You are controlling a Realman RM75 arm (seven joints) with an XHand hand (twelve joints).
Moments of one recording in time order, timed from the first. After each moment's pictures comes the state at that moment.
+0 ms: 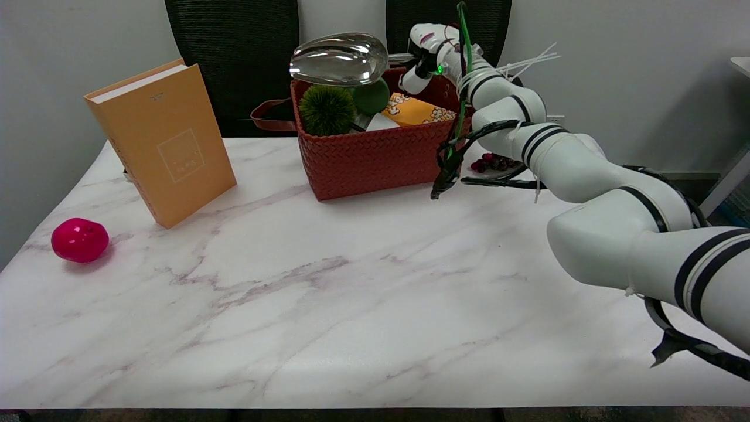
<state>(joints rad) 1.14 -1.32 -1.87 0.41 0.02 0.08 0.46</state>
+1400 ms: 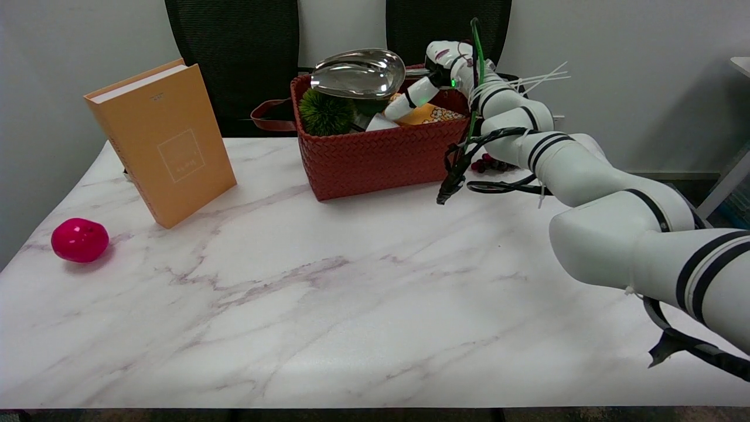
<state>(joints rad) 1.13 -1.31 -1.78 0.34 0.01 0.10 0.37</state>
